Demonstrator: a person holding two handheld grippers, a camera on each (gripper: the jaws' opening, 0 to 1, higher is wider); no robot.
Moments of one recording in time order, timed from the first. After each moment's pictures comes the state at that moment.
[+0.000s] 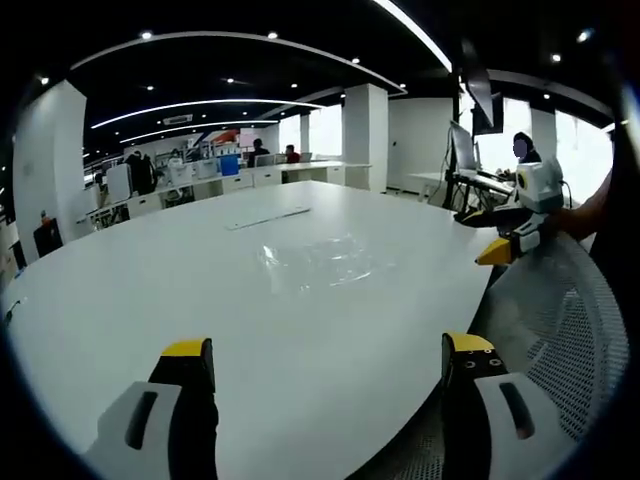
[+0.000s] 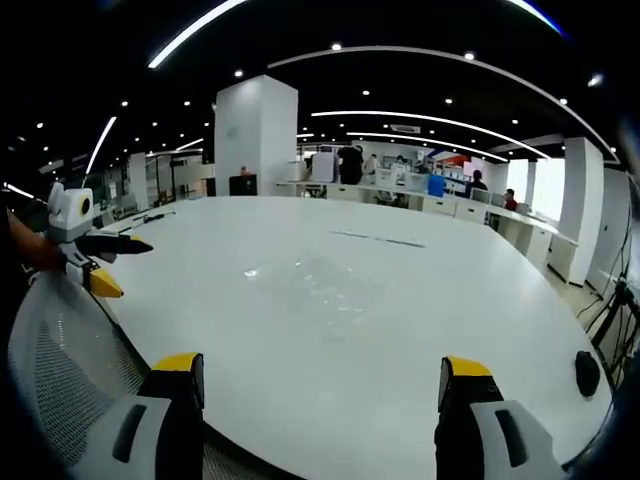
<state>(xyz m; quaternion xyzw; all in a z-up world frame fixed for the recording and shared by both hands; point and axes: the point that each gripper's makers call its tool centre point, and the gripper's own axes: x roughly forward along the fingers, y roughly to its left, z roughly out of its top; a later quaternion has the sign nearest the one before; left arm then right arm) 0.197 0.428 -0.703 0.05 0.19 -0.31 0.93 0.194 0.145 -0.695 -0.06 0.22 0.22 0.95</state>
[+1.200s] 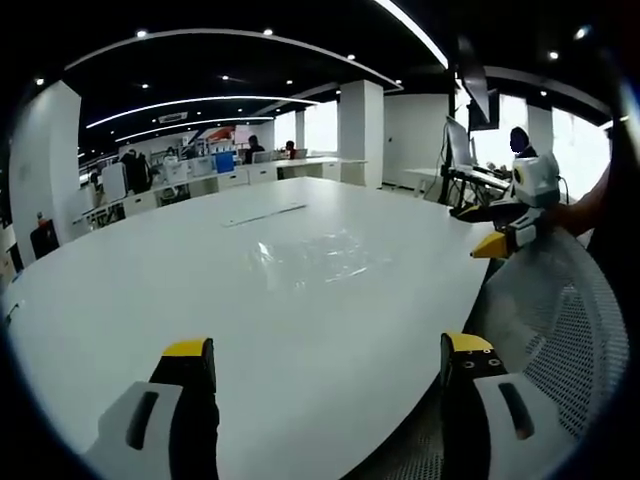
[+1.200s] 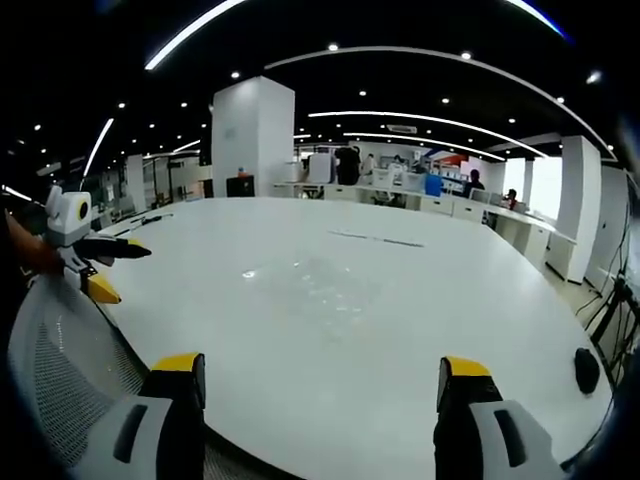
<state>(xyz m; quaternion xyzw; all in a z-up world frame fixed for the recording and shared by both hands) 0.194 0.420 -0.702 0.05 0.20 -0.32 0.93 0.196 0.141 -0.697 -0.05 0.22 0.22 0.95</state>
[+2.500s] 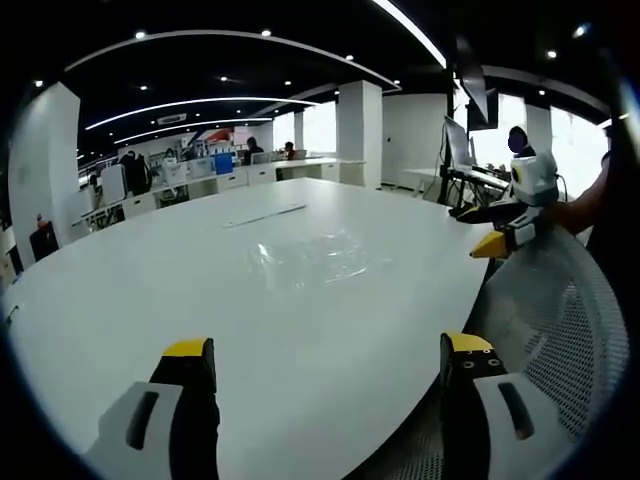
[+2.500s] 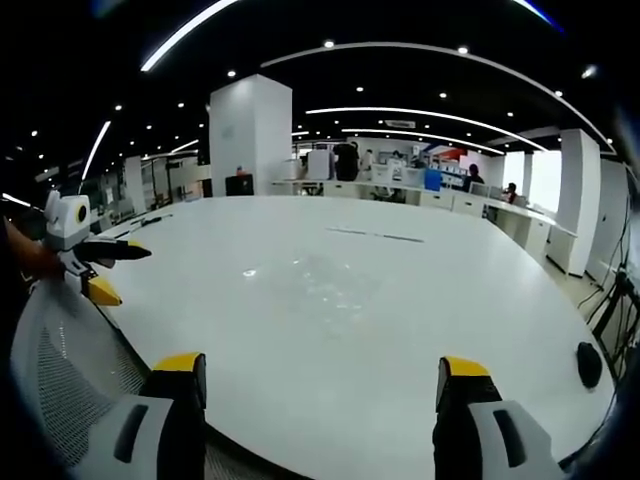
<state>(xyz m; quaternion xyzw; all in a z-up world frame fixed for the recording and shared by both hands) 0.190 0.414 -0.690 0.05 0.19 -0.32 0.93 0.194 0.143 -0.697 -0.04 0.23 0.22 0.95</state>
